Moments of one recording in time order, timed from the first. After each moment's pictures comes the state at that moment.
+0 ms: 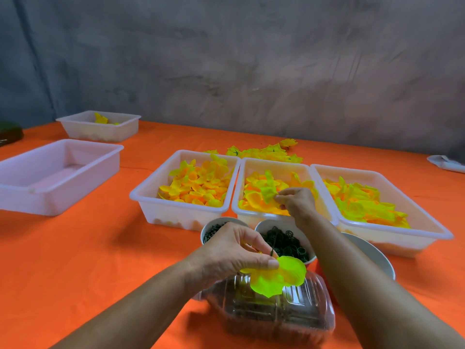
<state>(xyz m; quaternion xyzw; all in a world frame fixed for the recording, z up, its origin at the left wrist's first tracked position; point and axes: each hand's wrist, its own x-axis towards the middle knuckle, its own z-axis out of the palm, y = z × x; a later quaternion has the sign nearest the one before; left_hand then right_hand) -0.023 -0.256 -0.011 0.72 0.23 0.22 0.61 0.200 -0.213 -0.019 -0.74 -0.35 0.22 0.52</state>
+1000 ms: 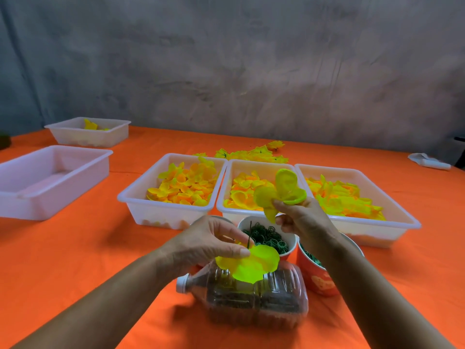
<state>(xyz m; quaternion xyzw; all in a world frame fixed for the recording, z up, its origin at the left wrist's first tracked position) -0.032 -0.261 0.005 0.74 0.27 0.20 0.59 0.173 -0.312 0.009 -0.58 -0.39 0.36 0.62</state>
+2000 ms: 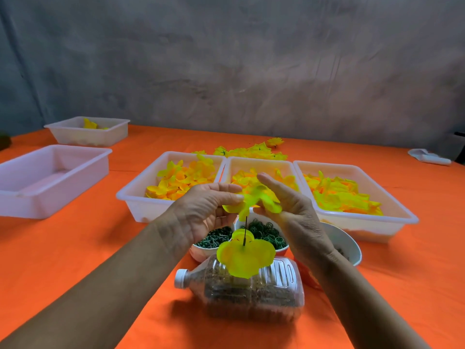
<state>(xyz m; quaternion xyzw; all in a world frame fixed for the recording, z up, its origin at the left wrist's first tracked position) -0.009 -0.259 0.049 0.52 0.33 0.32 0.72 0.143 -0.330 0.012 -0.43 -0.55 0.30 0.65</state>
